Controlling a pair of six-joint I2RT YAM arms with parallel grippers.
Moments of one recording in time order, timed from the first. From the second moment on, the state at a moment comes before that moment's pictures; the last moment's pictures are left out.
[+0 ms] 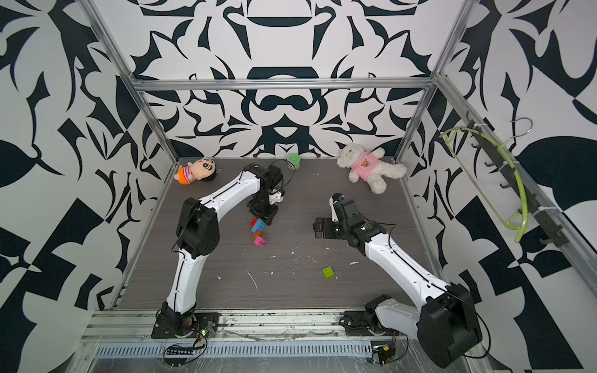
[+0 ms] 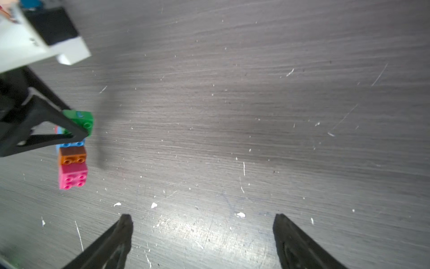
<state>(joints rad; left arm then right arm) -0.62 2.27 2.04 -1.42 0.02 0.12 0.43 1.16 0.80 -0.53 -0.11 0.44</state>
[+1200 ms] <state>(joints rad) -0.26 1.82 1.54 -0.80 0.35 -0.12 0.69 1.08 0.59 -0.72 -0.06 0.82</state>
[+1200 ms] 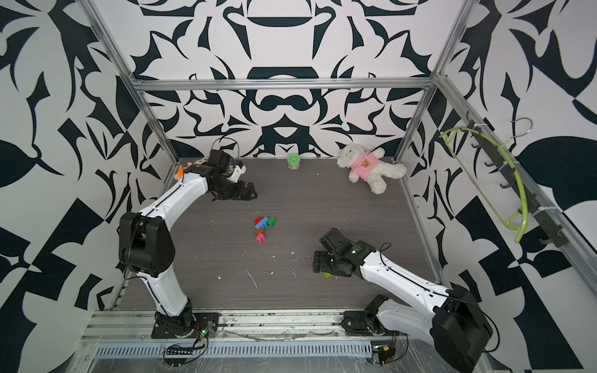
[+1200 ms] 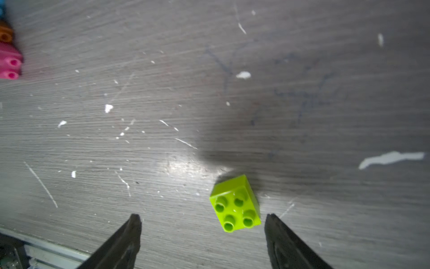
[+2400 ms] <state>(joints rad) -0.39 1.96 1.27 -0.33 0.54 -0.57 0.69 1.19 0.64 -0.69 -0.07 0.73</state>
